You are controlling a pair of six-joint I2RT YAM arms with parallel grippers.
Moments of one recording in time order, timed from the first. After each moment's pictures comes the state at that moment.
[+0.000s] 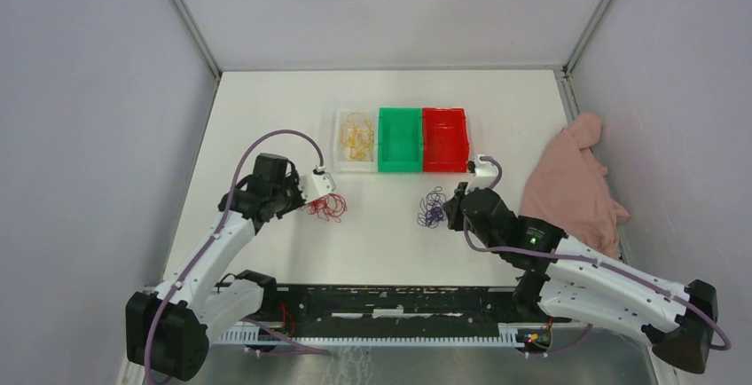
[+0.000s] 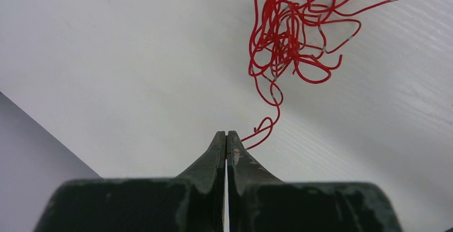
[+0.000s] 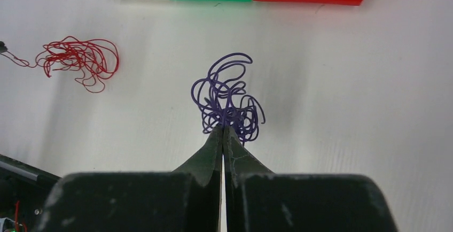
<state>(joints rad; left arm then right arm) -0.29 0.98 0.67 -0.61 0.06 0.94 0.99 0.83 0.63 -0.41 0.50 0.72</state>
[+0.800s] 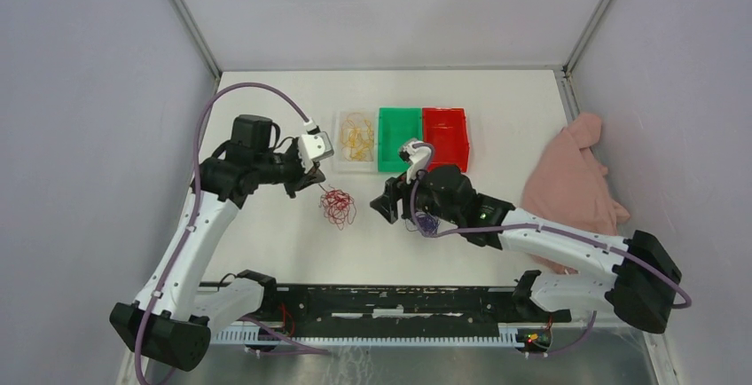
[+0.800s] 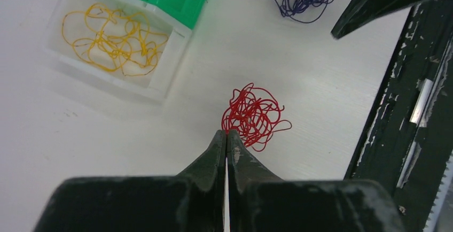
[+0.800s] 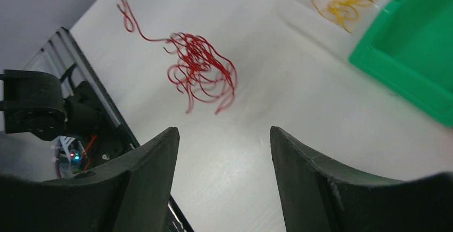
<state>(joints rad) -0.28 1.03 1.11 -0.89 0.62 0.72 0.97 1.15 0.72 0.06 0.04 0.39</state>
